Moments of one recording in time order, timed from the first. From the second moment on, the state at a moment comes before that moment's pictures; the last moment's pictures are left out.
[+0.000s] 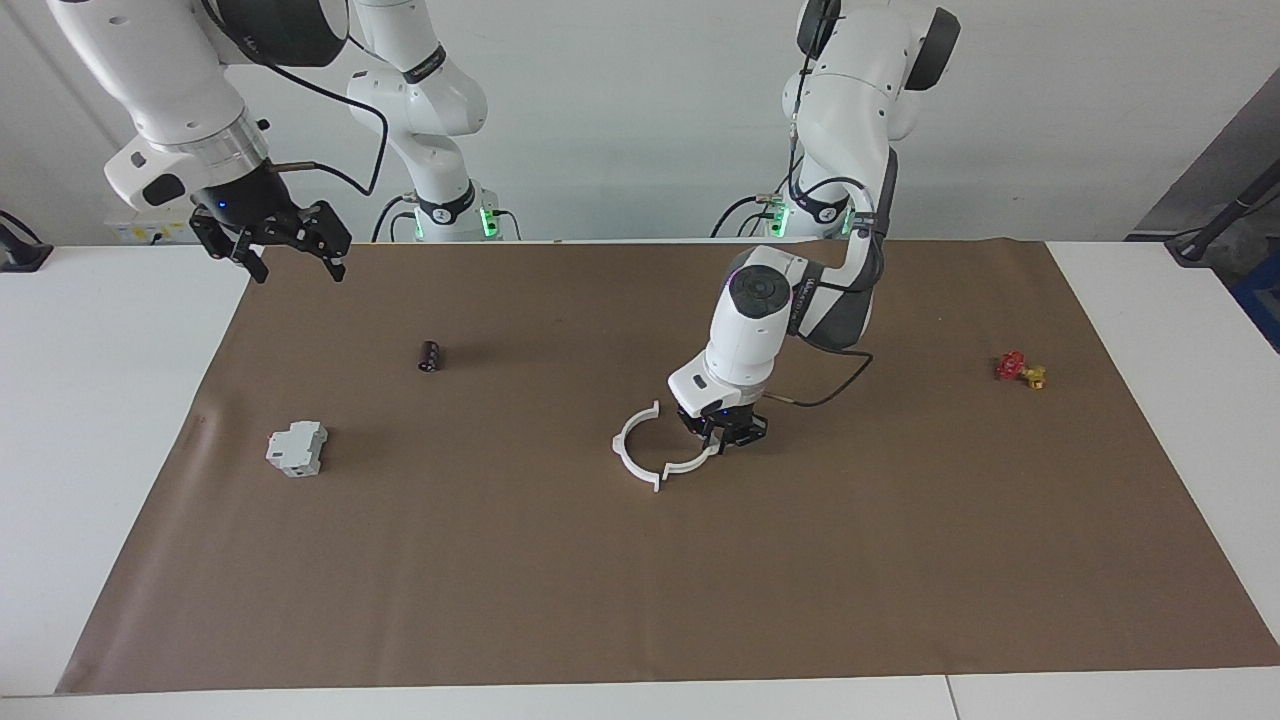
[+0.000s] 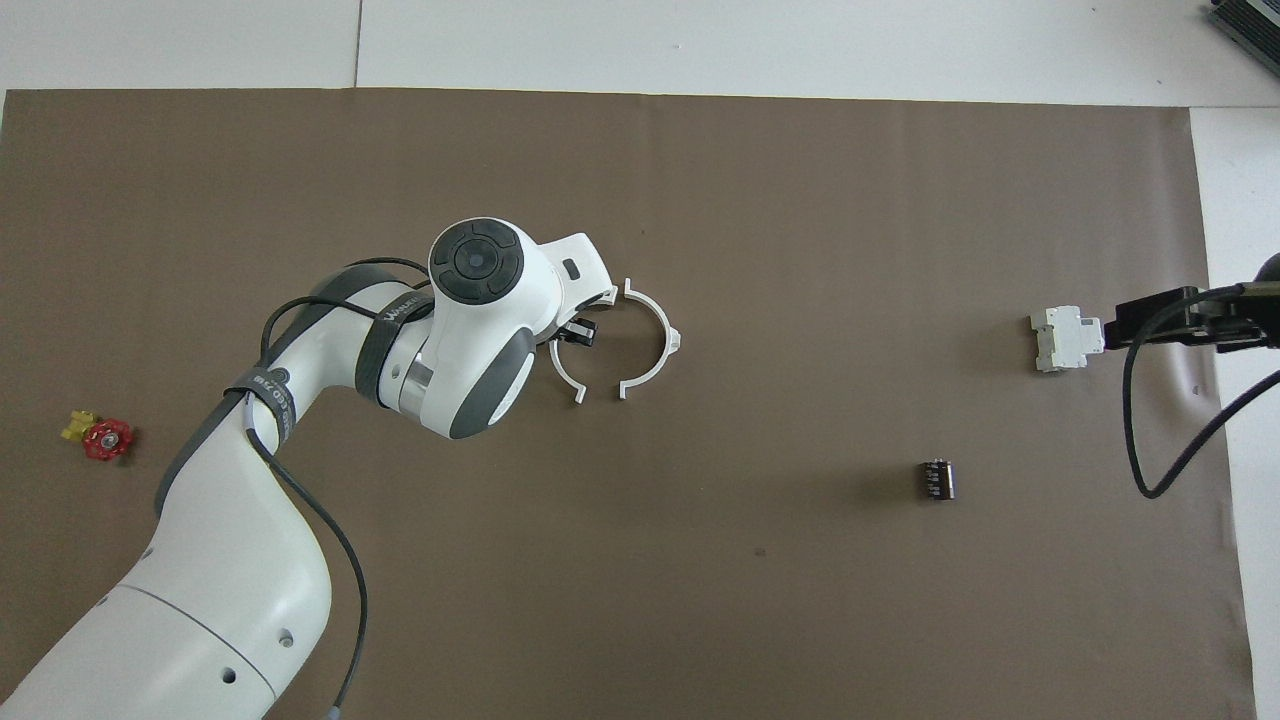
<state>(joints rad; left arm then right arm) -0.40 0.49 -0.15 -1.73 0.07 2.29 -0.18 -0.14 -0.05 0.09 -1.65 0.03 1.60 -0.04</state>
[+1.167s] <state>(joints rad) -0.42 0.49 -0.15 -1.73 0.07 2.30 -0.46 -0.13 -0.05 0.07 -1.65 0.03 1.59 -0.07</state>
